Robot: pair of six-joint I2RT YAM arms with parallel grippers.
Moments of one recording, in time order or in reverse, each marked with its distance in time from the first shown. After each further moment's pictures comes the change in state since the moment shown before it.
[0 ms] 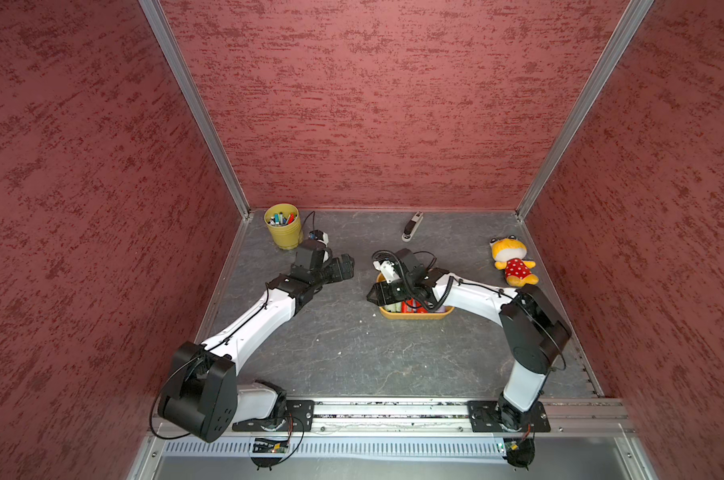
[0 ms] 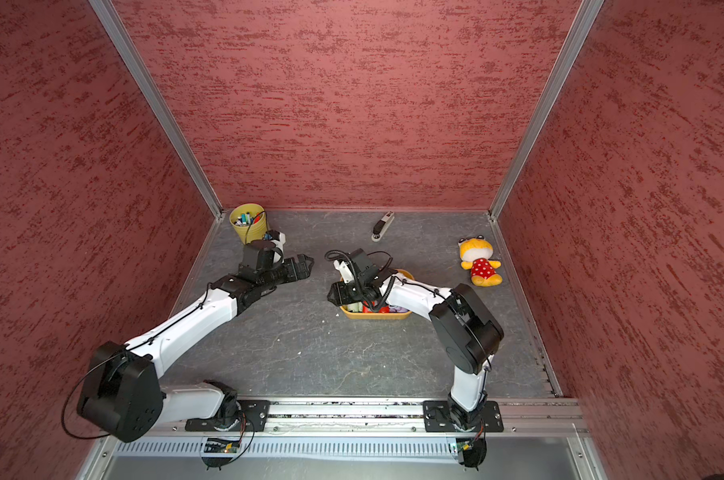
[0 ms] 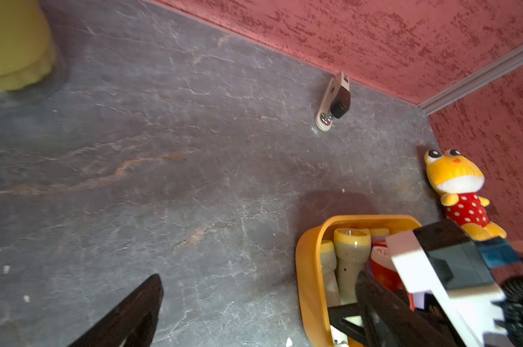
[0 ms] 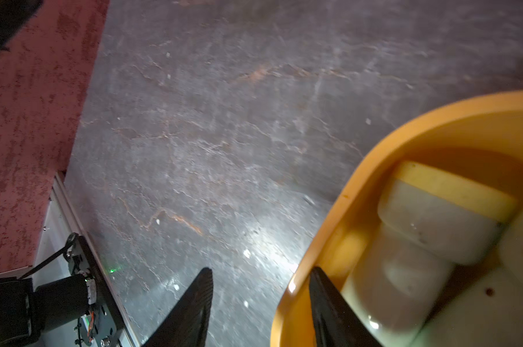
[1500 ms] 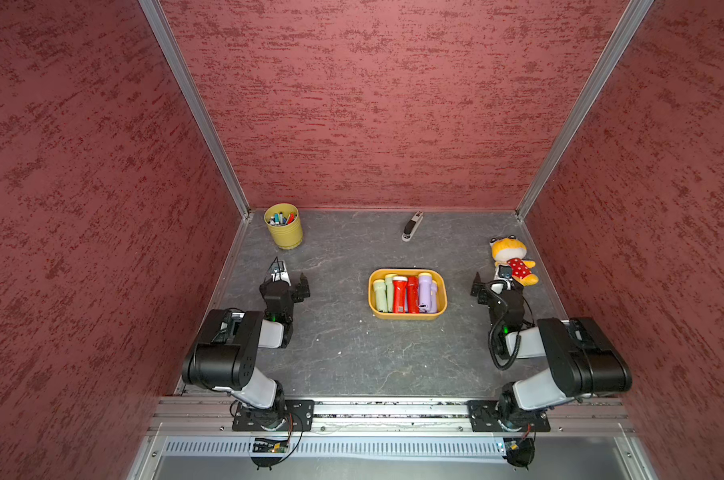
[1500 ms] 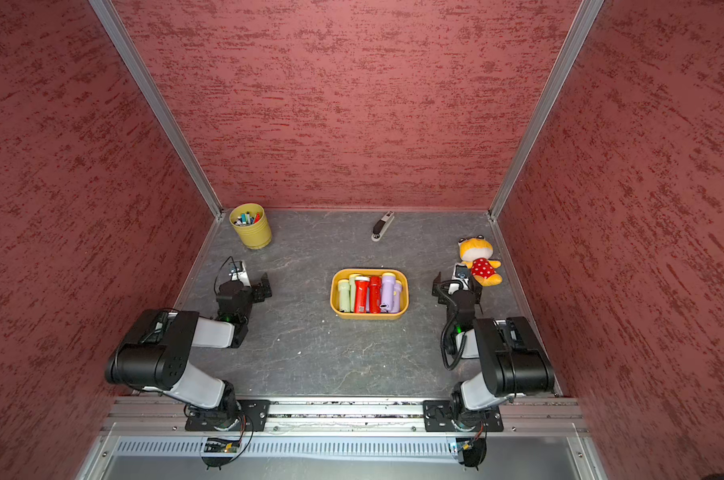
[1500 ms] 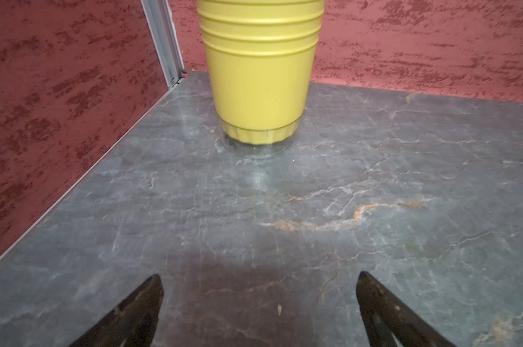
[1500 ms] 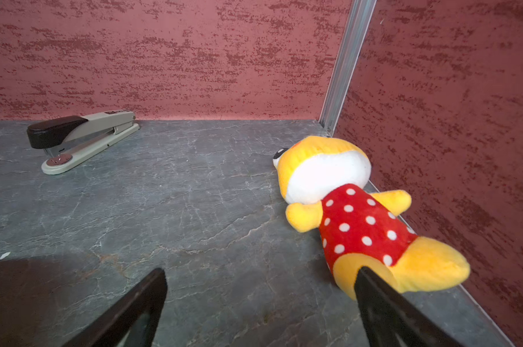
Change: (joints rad) left arm 0.352 0.250 -0.524 1.075 -0.206 0.398; right arm -0.708 -0.261 -1.008 1.414 0.571 -0.478
